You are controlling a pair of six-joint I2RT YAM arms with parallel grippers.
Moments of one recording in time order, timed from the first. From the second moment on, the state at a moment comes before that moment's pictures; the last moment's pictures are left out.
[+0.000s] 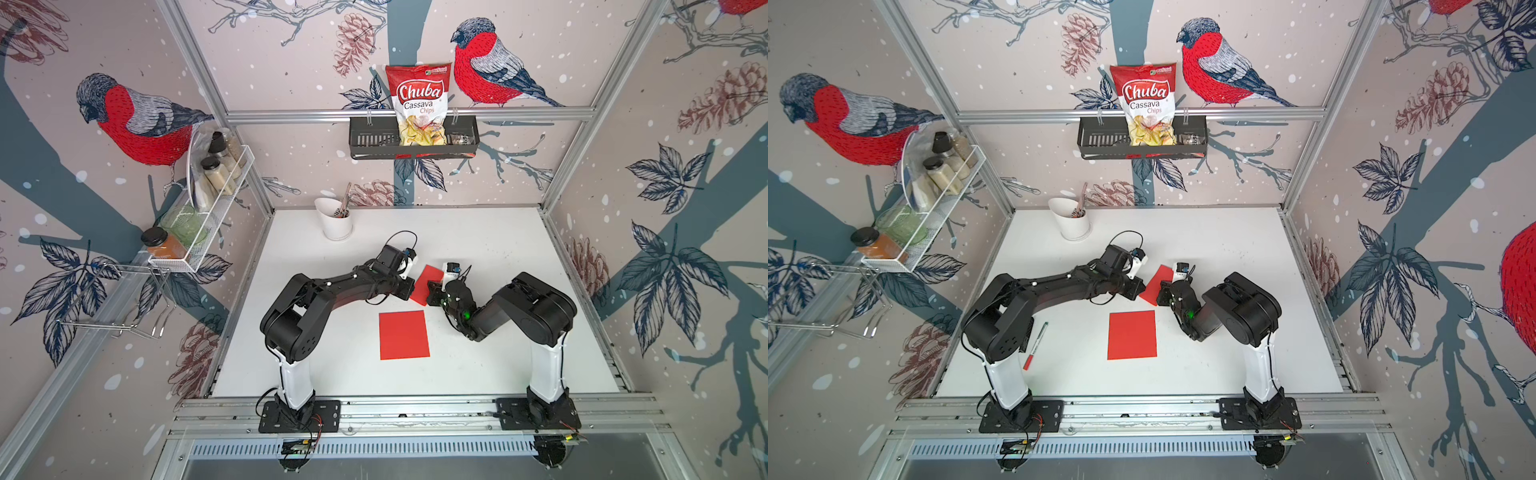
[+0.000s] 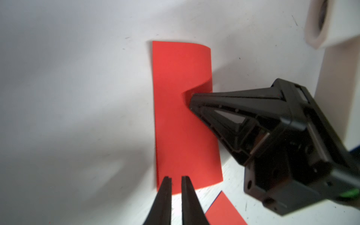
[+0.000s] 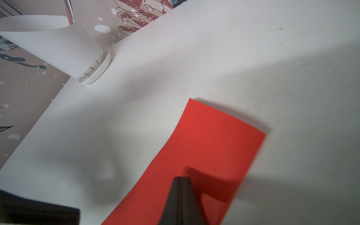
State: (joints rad) left arm -0.64 1.87 1.12 -0.15 0.29 -0.16; right arm 0.70 1.99 0.59 0.96 0.12 0.60
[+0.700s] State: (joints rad) left arm -0.72 1.90 1.01 0.01 0.35 -0.31; right arm 0.62 1.95 0.57 0.91 -0.07 0.79
